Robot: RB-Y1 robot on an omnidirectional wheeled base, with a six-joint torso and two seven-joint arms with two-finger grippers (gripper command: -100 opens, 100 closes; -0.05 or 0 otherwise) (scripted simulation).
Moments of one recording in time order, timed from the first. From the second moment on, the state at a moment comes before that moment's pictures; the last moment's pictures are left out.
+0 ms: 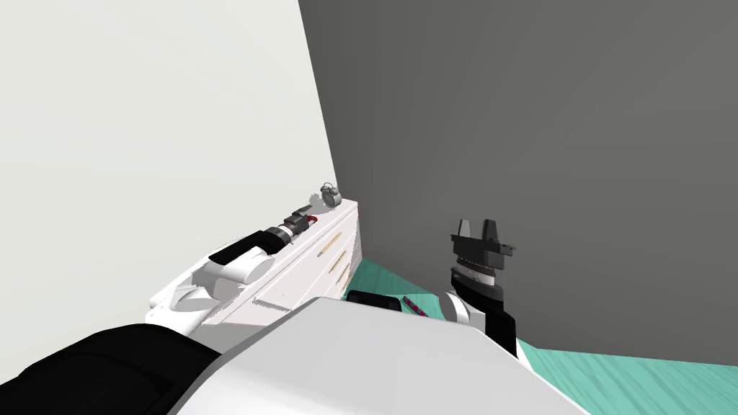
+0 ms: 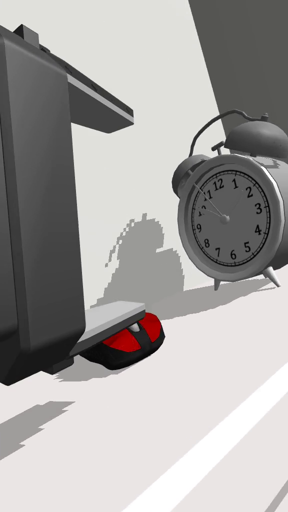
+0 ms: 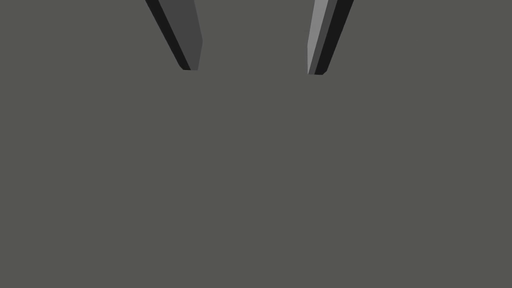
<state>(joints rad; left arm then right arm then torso) 0.50 0.75 0.40 -2.35 0.58 0.44 0.14 0.51 0.00 -0.02 -2.28 -0.11 -0.61 -0.11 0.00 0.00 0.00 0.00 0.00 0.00</state>
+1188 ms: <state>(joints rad) 0.50 0.99 0.56 -2.34 0.83 0.81 0.17 0.51 0.00 -0.02 -2.28 -0.11 -0.61 -0.11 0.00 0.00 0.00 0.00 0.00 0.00</state>
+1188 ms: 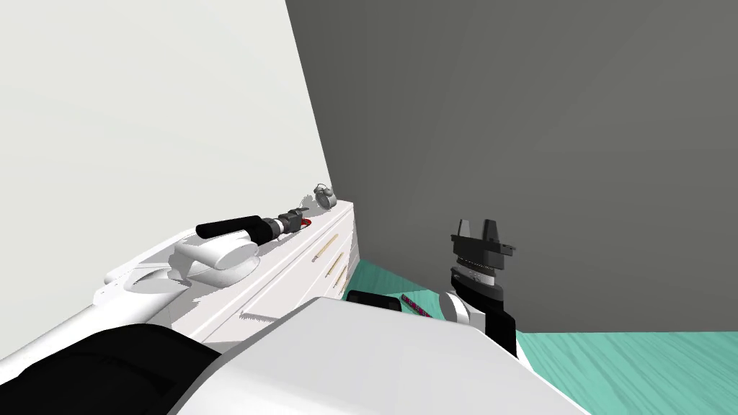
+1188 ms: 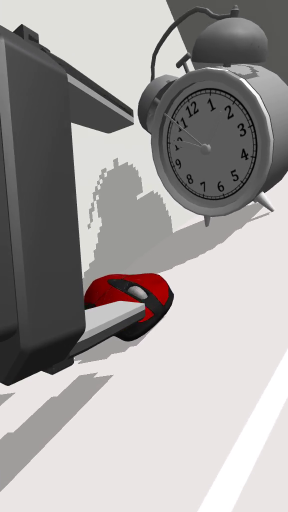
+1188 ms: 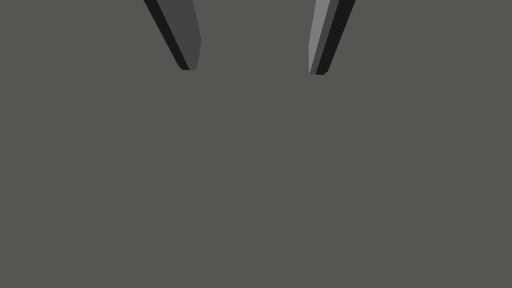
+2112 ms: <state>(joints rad) 0.51 1.15 0.66 -2.32 1.02 1.07 0.18 0.51 0.00 -0.02 -2.28 -0.11 -0.61 -0.11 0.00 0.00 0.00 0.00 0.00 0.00</state>
